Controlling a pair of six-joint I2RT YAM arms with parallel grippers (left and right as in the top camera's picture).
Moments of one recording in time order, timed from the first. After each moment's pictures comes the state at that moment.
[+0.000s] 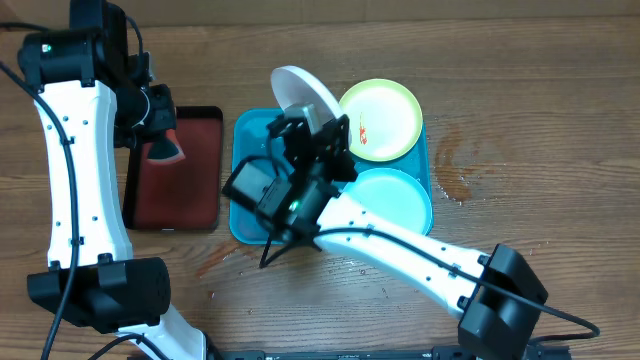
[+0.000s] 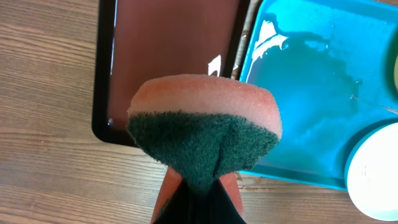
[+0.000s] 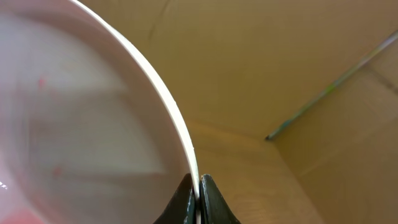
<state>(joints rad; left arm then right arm) 0.12 1.85 2.10 -1.65 0.03 -0.11 1.05 1.91 1.66 -0.97 1.43 0.62</state>
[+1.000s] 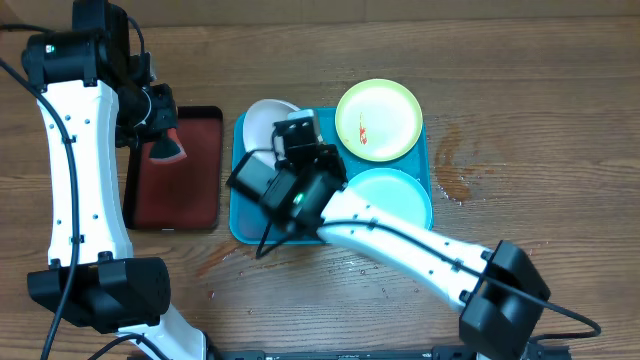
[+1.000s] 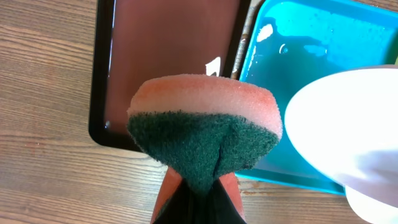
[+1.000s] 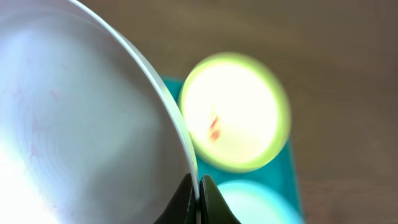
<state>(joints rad) 0.12 1.85 2.08 -1.62 0.03 -0.12 0.98 1.91 1.66 -0.95 0.83 0.70</state>
